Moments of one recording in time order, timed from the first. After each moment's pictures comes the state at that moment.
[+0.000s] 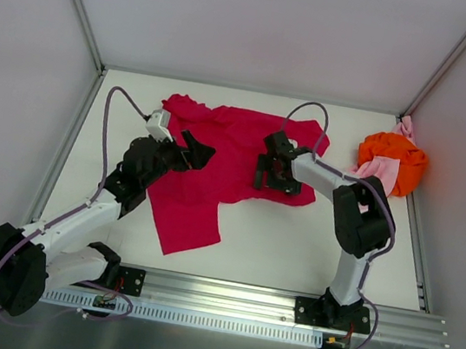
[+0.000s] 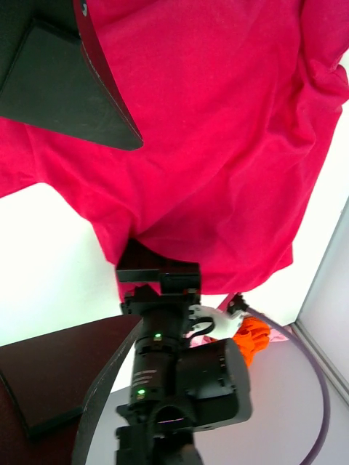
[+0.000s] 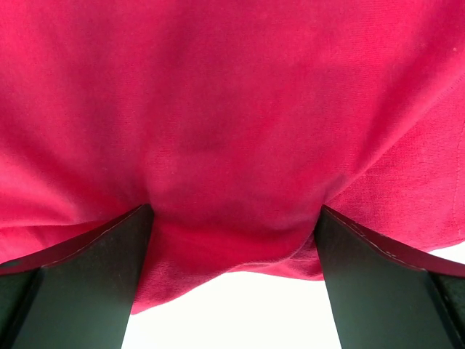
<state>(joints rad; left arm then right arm) -0.46 1.05 0.57 0.29 0.04 -0.67 0.56 1.93 1.31 -0.62 0.19 0.51</state>
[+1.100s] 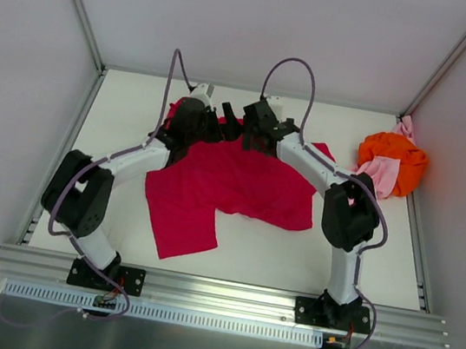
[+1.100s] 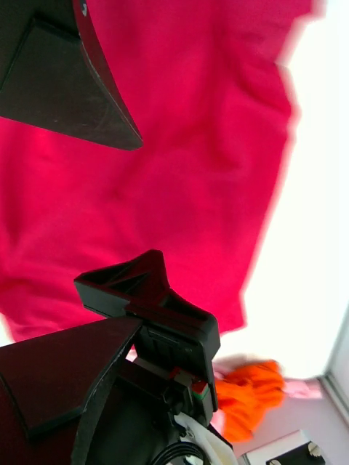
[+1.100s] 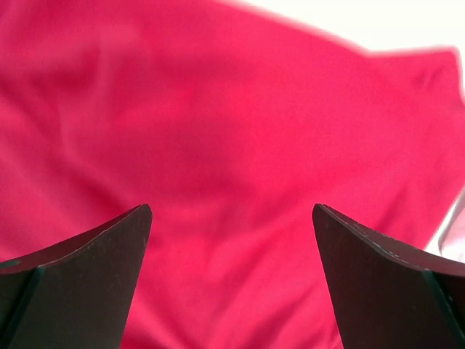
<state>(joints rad) -0.48 1.58 1.00 0.19 0.05 -0.61 0.70 1.99 1.63 -0.61 0.55 0.43</state>
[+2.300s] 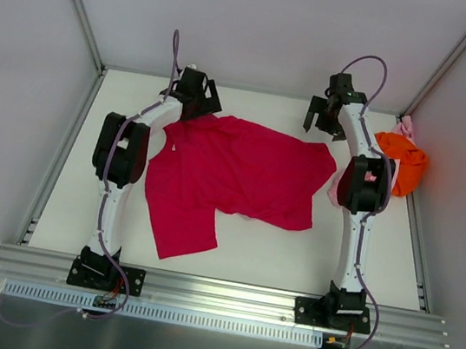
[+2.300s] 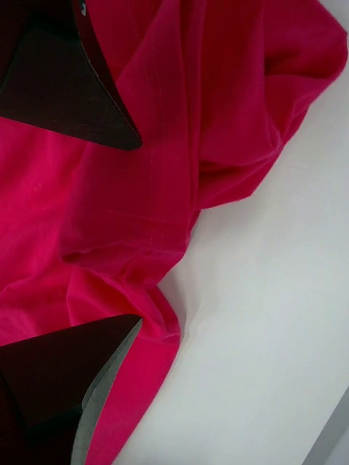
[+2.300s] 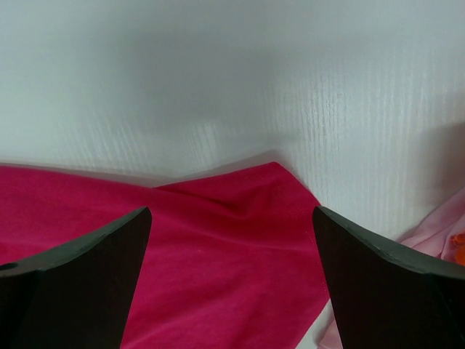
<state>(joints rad) -0.26 2.22 1.76 -0.28 -0.04 -0.61 0.15 2.43 2.33 -0.97 0.14 0.26</state>
